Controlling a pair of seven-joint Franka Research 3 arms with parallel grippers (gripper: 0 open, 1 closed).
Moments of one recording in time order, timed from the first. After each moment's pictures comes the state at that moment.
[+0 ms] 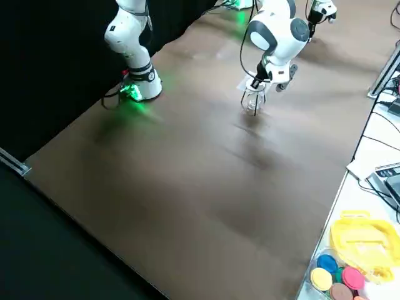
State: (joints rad) left arm -0.40 0.56 -0.04 -1.94 -0.01 2.44 -0.78; right arm 0.35 0.45 -0.24 -1.74 0.35 1.74 -0.05
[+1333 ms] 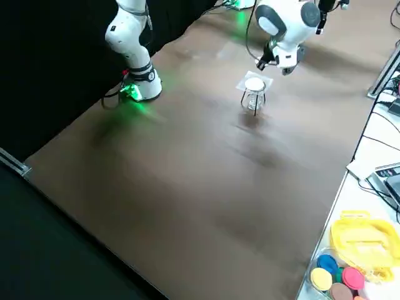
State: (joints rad) left arm -0.41 0.52 -0.05 -1.80 -0.01 2.36 -0.78; right arm 0.39 0.44 -0.24 -1.62 0.49 1.56 0.01
